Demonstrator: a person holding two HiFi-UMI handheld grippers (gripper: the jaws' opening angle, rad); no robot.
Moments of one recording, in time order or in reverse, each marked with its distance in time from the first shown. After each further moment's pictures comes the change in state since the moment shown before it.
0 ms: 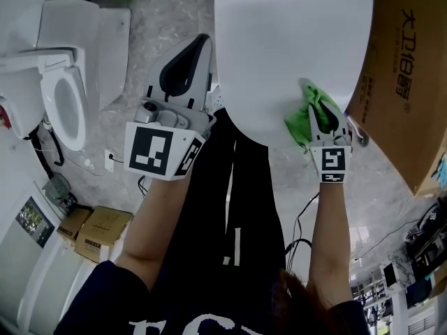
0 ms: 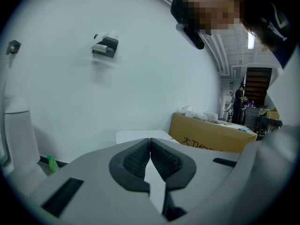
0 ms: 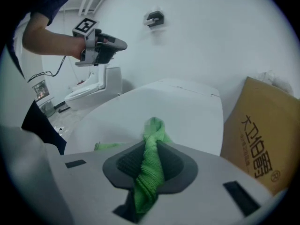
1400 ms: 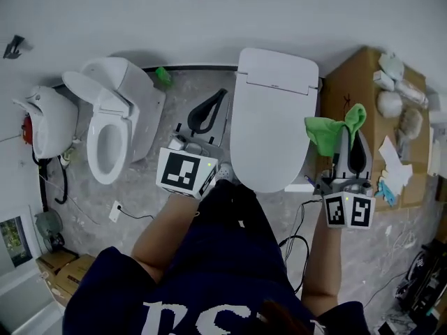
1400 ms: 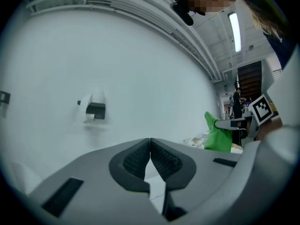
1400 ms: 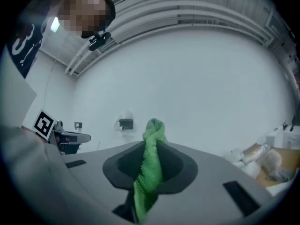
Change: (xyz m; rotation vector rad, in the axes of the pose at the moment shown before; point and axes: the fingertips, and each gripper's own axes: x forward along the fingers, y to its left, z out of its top) left arm -0.103 -0.031 0.315 0.167 -0.197 0.025; right arm -0.324 -0.074 0.423 0.255 -0.812 -0.271
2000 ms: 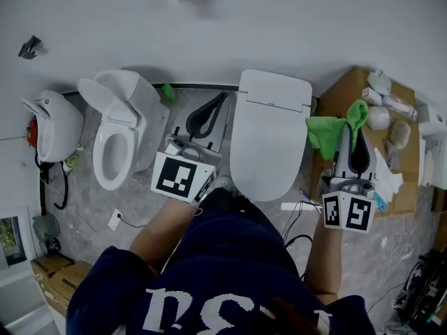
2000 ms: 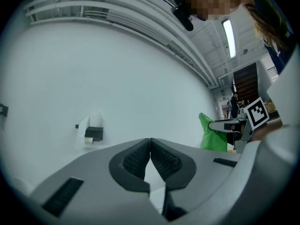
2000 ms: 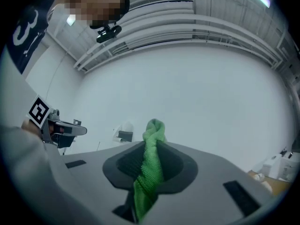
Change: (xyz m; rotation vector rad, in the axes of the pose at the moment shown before) left arm -0.038 -0.023 0.117 0.045 -0.112 -0.005; right arm -0.018 0.020 0.119 -0.160 -0.104 -0.006
